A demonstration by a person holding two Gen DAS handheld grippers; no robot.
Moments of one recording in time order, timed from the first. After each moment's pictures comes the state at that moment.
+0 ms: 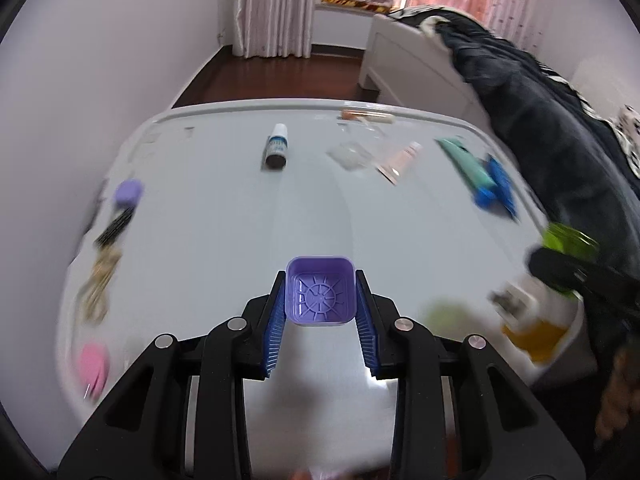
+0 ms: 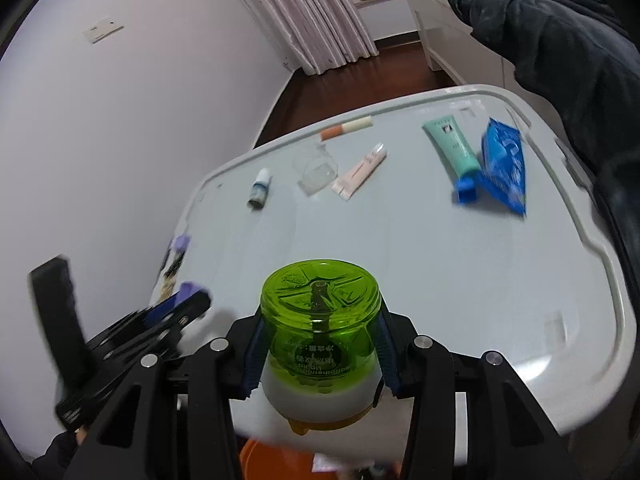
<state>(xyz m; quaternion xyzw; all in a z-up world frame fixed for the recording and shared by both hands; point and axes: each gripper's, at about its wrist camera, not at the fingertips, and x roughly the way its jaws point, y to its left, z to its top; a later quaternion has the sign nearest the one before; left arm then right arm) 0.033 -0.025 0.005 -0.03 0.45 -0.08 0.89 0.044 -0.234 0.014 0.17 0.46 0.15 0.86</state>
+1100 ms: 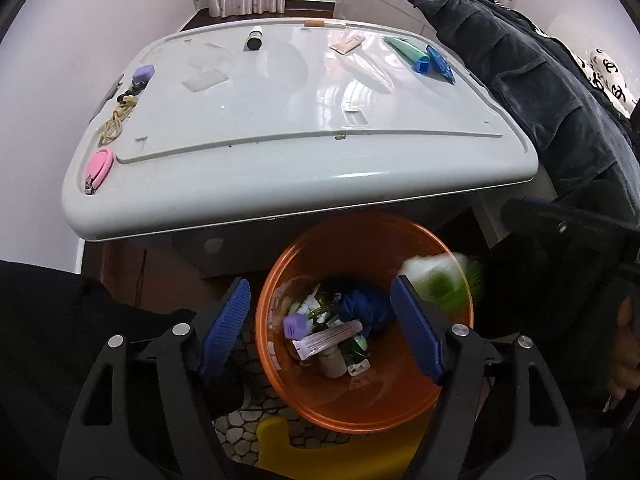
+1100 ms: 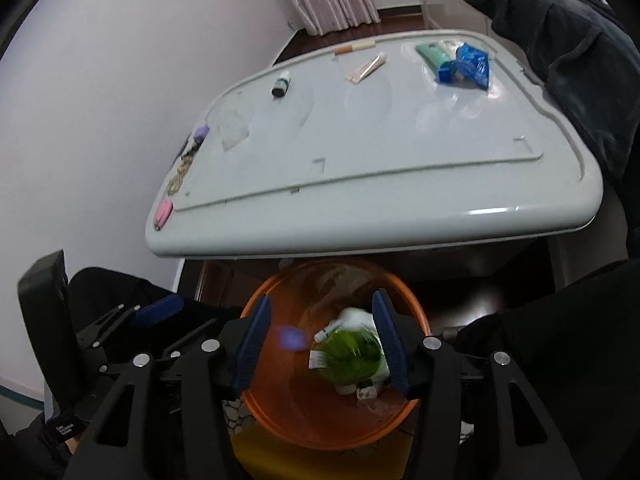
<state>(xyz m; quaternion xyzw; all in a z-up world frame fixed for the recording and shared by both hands) -0.118 -0.031 -0.033 -0.01 0.51 -0.12 0.85 -0.104 -0.208 -0.007 0.12 0.51 0.14 0.84</state>
